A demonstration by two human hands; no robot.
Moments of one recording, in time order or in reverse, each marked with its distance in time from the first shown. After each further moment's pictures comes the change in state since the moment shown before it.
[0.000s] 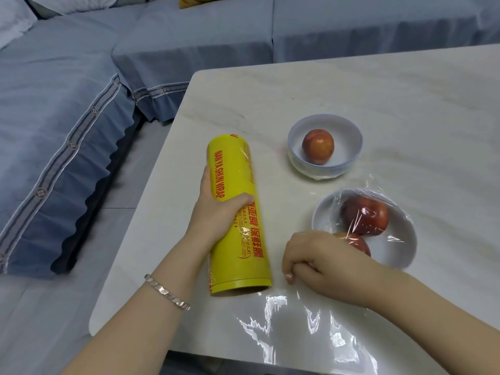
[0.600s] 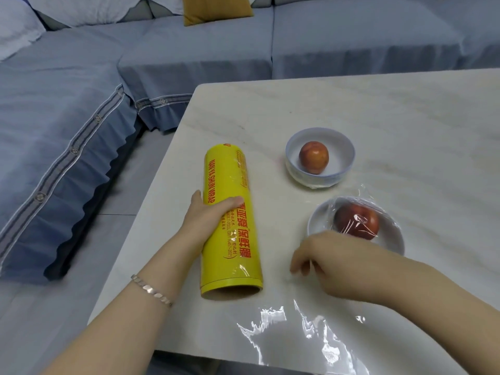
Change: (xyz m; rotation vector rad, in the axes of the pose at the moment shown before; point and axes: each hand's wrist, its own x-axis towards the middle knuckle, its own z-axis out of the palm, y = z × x) left_hand -0.004 0.000 -0.019 -0.173 -0.070 -0.192; right_hand -0.011 -0.026 -0.027 -0.339 -0.186 0.307
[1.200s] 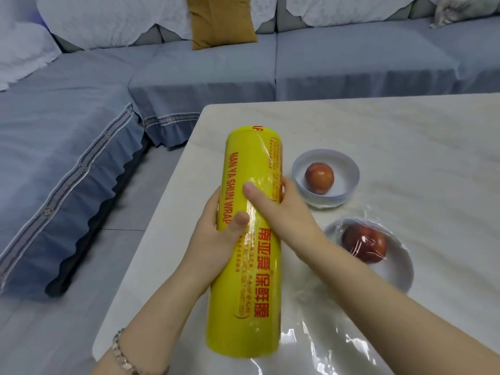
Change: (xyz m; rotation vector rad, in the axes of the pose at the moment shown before) left_hand -0.058 0.023 -0.006 -0.036 -0.152 0.394; right_hand 0.083 -0.041 -0.022 1.166 0.643 0.135
